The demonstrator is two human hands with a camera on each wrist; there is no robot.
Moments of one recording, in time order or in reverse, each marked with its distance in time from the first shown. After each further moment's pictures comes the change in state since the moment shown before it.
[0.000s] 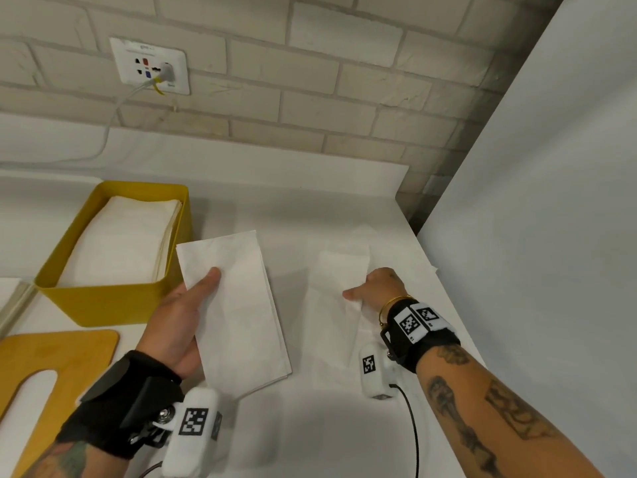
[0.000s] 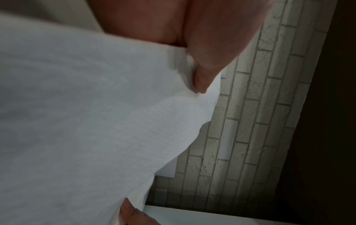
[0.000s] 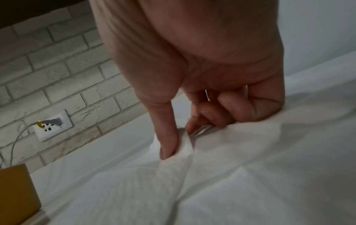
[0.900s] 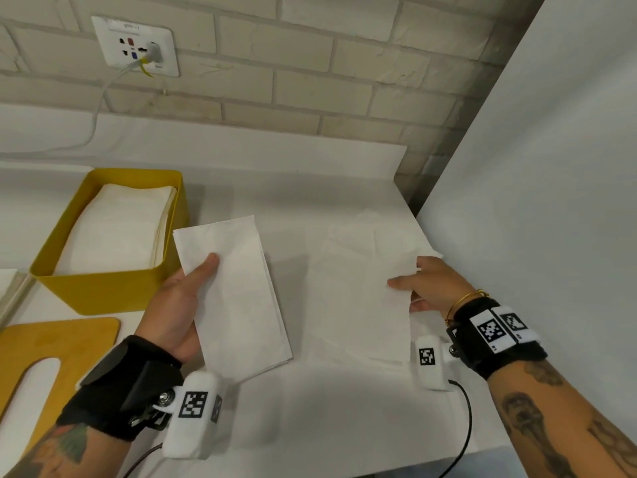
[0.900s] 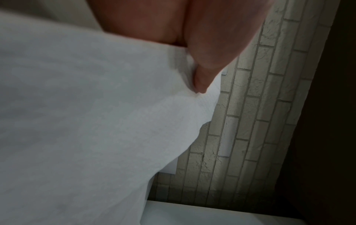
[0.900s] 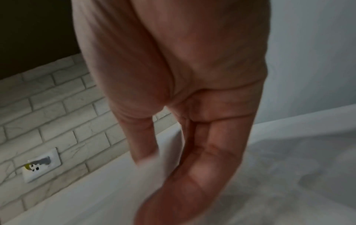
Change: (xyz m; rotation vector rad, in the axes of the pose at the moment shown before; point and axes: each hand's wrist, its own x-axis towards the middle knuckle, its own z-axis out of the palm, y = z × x) left_hand 0.001 0.001 -0.003 0.035 0.004 -0.032; right_hand -0.035 0.051 -0.057 0.435 -0.151 -0.011
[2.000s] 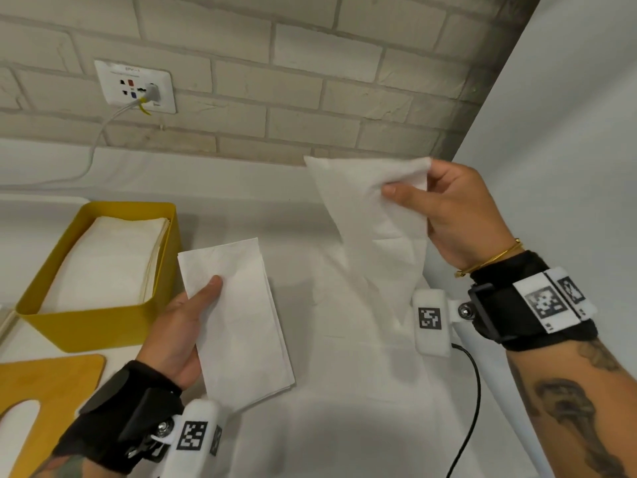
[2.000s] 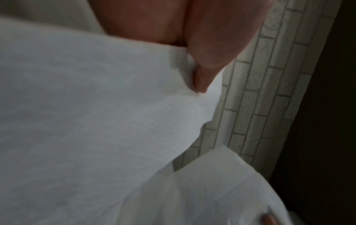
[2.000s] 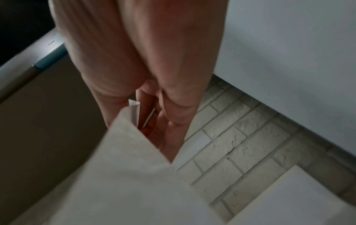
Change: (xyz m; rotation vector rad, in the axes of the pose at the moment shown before) left_hand 0.005 0.006 0.018 -0.025 -0.056 0.011; right_hand -0.064 -0.123 -0.024 0.333 -0.007 -0.869
